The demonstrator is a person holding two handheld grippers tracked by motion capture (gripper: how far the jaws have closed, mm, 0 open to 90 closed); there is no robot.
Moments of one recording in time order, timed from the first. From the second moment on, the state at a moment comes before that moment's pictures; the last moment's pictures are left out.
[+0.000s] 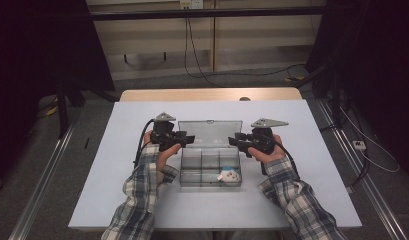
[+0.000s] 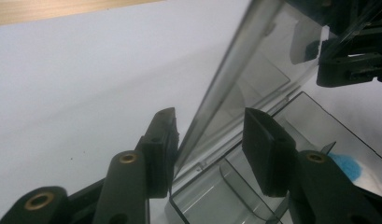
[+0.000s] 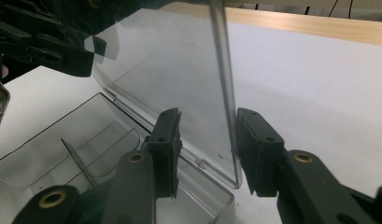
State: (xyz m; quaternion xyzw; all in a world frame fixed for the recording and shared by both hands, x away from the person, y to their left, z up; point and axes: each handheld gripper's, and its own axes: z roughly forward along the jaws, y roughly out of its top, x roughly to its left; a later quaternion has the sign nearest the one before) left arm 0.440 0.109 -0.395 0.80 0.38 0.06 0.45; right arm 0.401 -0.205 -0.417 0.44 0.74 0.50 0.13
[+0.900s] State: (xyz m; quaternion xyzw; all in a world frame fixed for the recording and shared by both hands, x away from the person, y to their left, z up) left arm 0.424 0.124 -0.392 0.80 0.39 0.05 0.45; right arm 0.390 -0.203 -0.416 0.42 0.75 0.50 0.14
